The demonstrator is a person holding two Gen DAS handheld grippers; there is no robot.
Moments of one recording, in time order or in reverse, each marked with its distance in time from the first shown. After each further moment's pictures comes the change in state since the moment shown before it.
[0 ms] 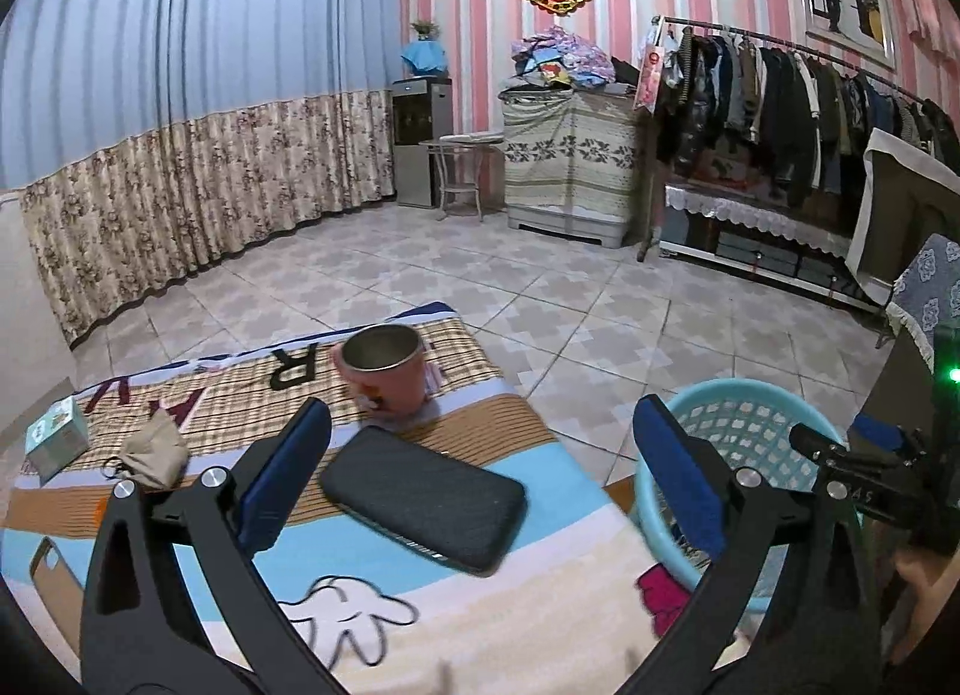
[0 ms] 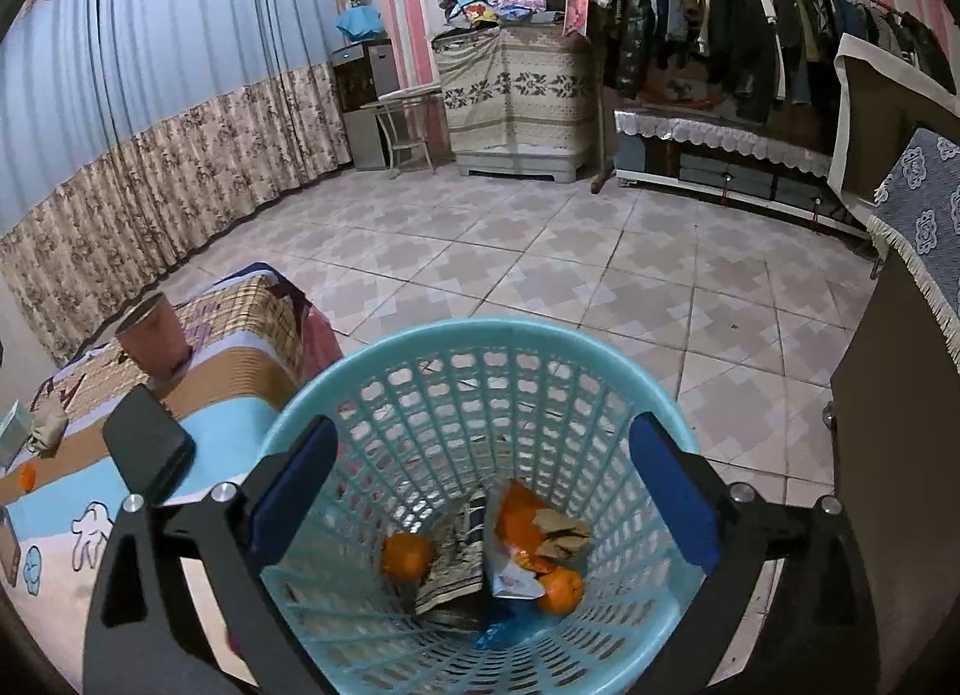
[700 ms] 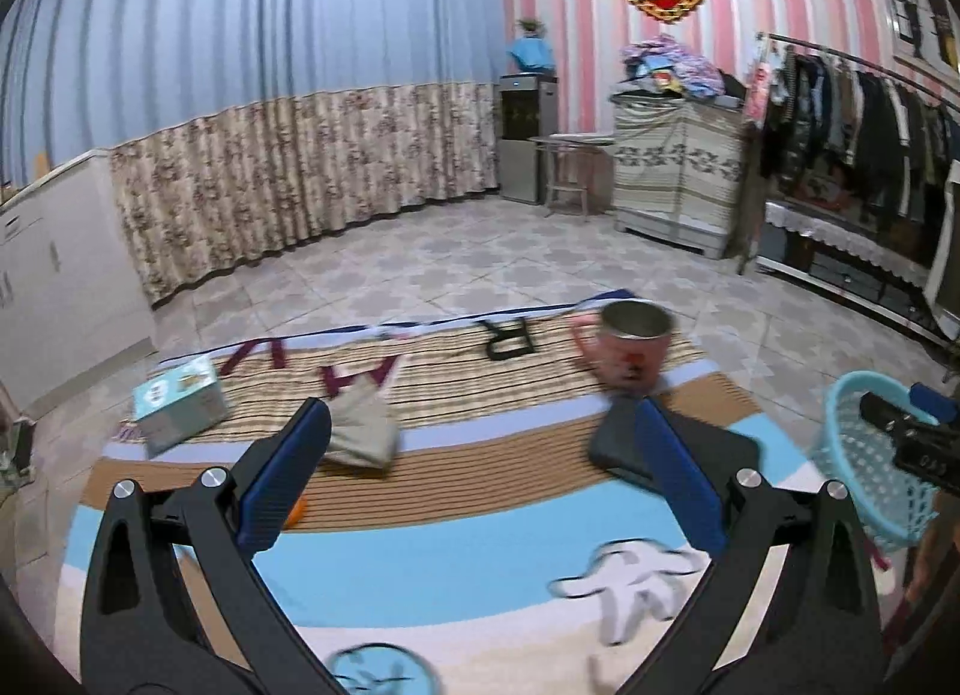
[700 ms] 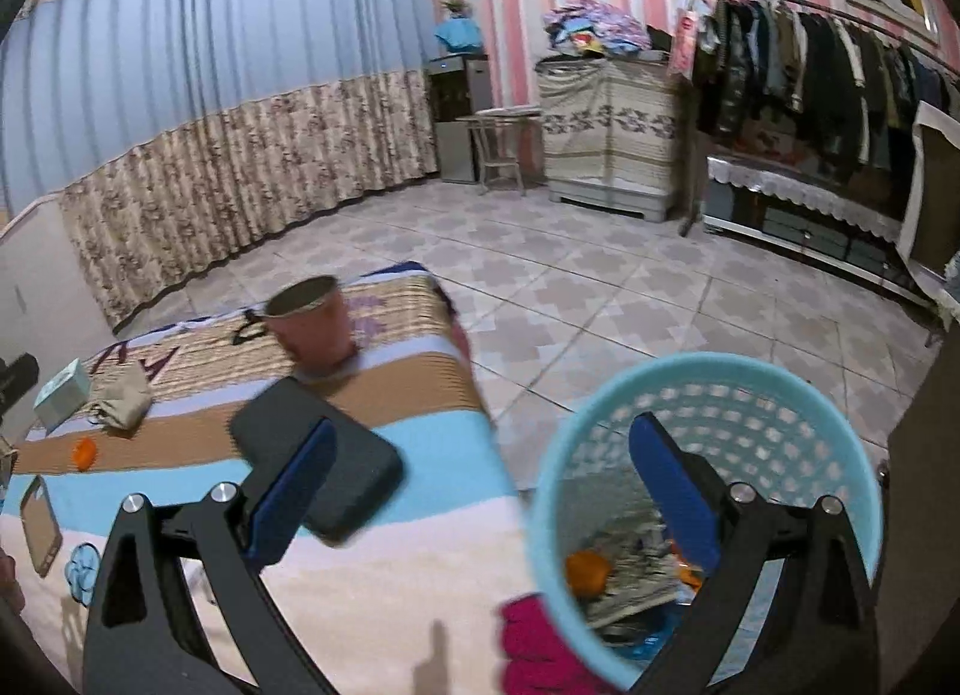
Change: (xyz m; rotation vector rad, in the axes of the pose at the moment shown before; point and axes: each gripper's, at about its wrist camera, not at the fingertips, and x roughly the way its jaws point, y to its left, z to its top) left arm -0.026 0.178 -0.030 -0.098 0.010 0.207; right arm -0.023 0.152 -0.013 -0.142 -0.061 0.143
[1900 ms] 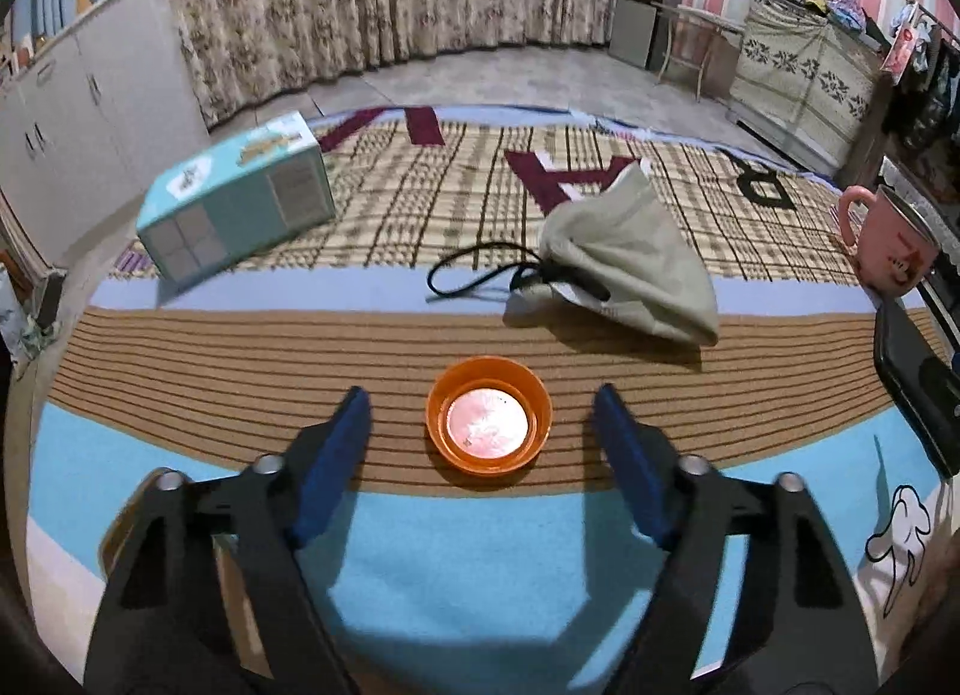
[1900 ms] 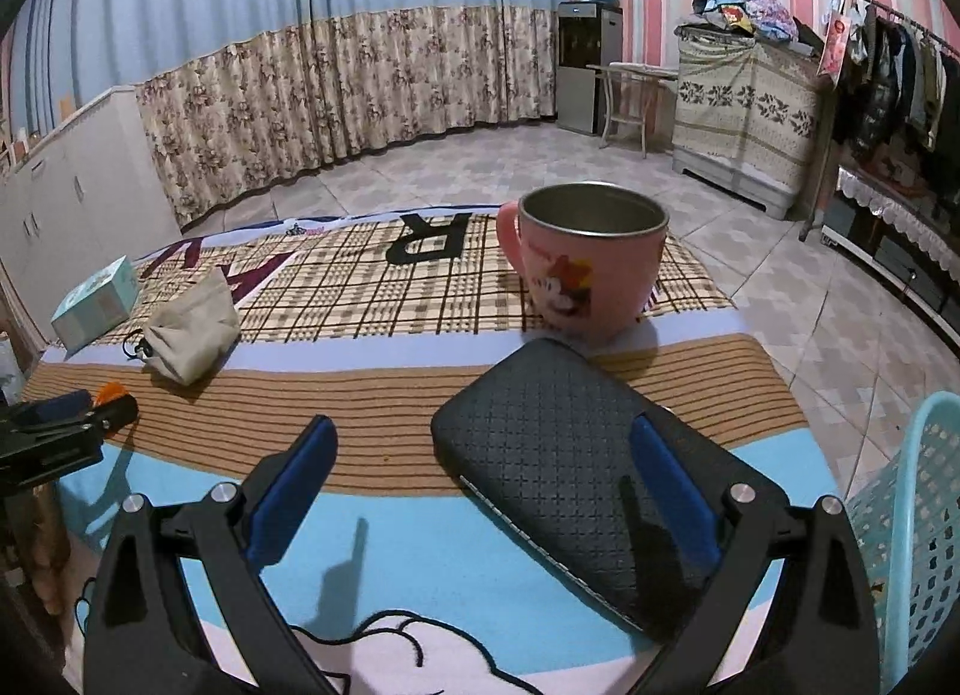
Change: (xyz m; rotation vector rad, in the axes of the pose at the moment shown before) left arm 0.139 0.140 -0.076 -0.180 0.404 0.124; right arm 0.098 0.163 -0.025 -0.186 0.152 0.174
